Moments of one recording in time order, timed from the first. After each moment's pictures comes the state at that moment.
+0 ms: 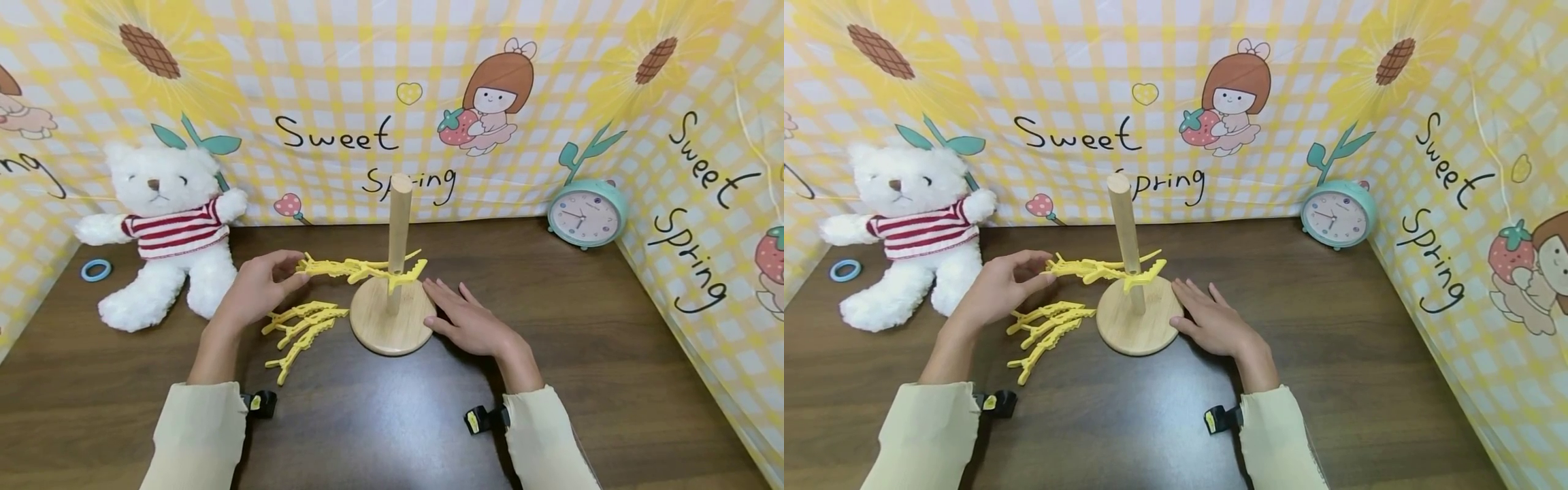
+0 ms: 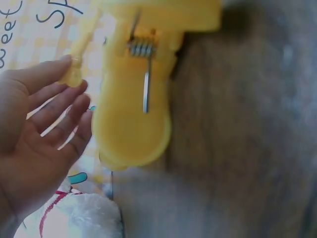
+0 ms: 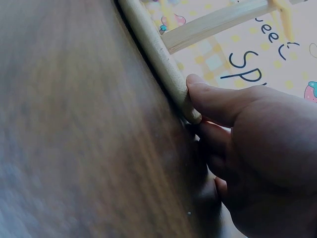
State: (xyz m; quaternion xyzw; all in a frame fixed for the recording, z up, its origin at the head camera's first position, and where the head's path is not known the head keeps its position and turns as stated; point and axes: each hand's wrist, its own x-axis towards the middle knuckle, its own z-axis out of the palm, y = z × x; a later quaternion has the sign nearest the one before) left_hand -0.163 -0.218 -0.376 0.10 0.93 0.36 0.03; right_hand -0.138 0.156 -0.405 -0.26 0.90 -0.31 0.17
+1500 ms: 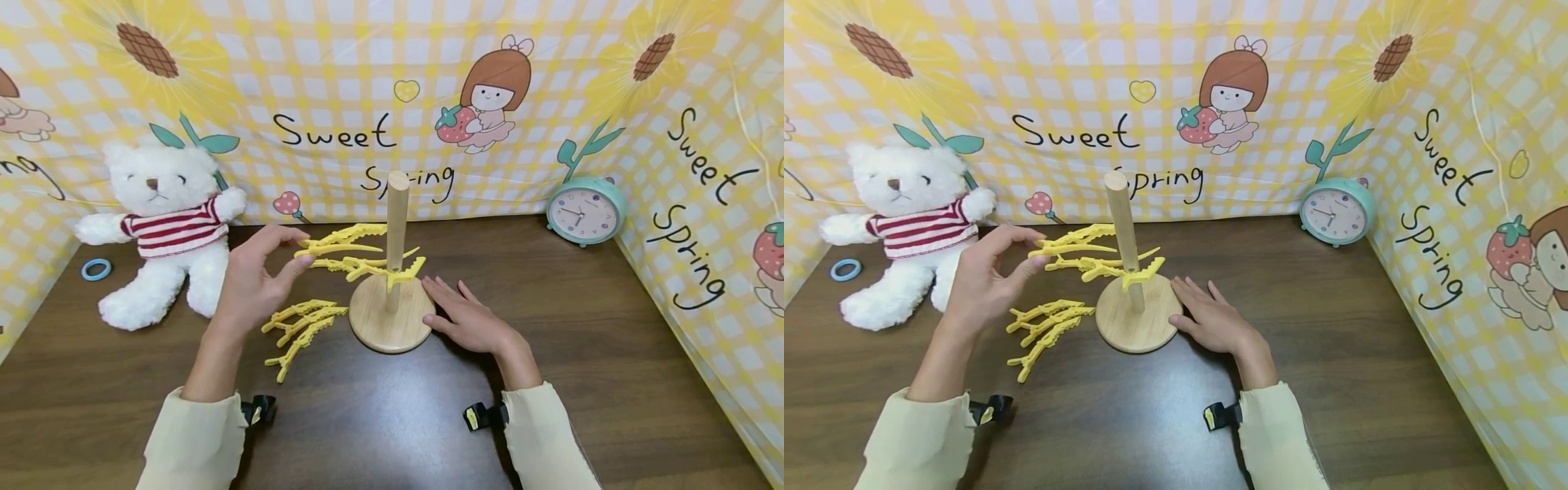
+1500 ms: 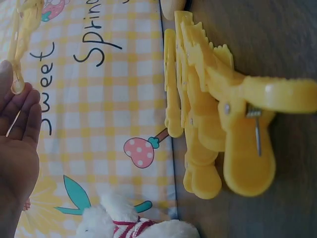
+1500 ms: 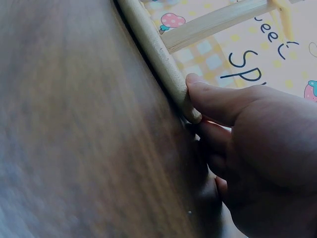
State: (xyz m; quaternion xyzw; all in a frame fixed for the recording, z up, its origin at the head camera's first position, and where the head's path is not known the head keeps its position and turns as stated) left_hand -0.137 -0.184 -0.334 0.25 0.83 0.43 -0.26; right_hand -0.139 0.158 -0.409 -0.27 0.90 -0.30 0.16
